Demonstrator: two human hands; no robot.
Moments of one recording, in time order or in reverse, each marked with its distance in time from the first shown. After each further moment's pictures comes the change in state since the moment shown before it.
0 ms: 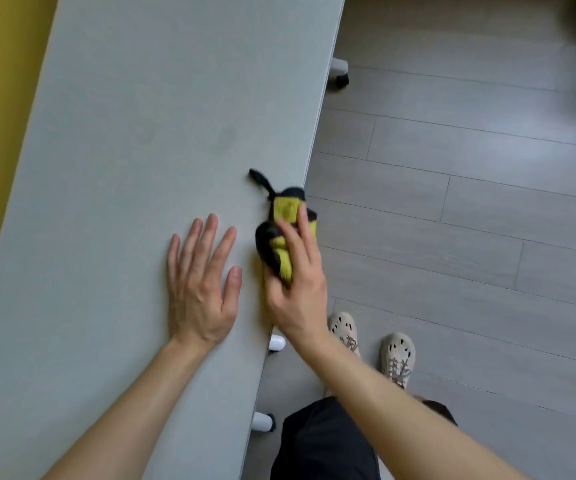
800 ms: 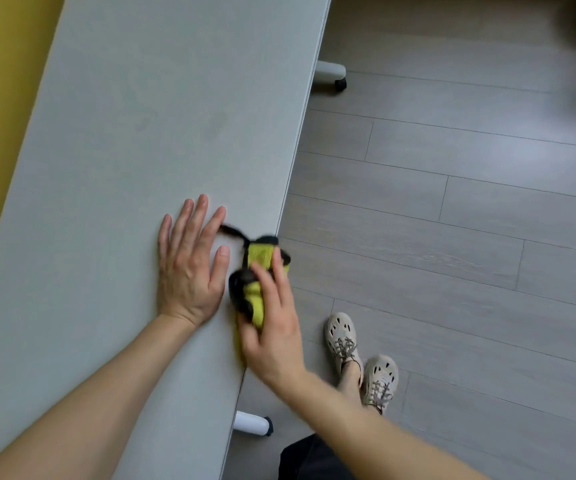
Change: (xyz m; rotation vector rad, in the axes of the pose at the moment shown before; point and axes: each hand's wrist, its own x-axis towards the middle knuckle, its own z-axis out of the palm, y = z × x) left_hand 0.001 -0.006 0.009 0.040 0.042 0.032; right_hand -0.088 0.014 0.004 0.098 -0.131 -0.008
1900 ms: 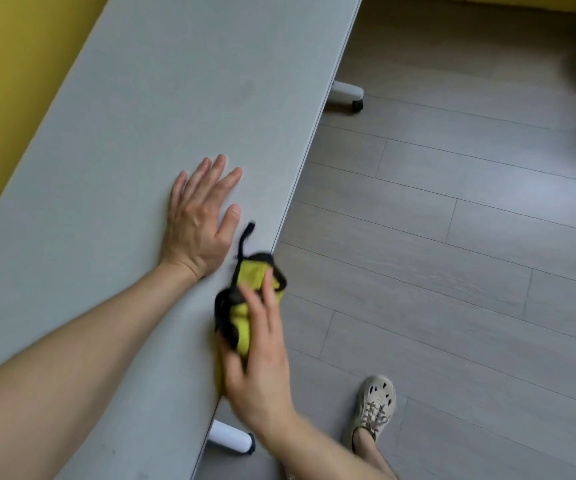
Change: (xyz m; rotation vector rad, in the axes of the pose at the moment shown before) left_hand 0.004 0.002 -0.003 -0.013 0.015 -0.021; right_hand -0.089 0.012 0.021 0.038 -0.047 -0.015
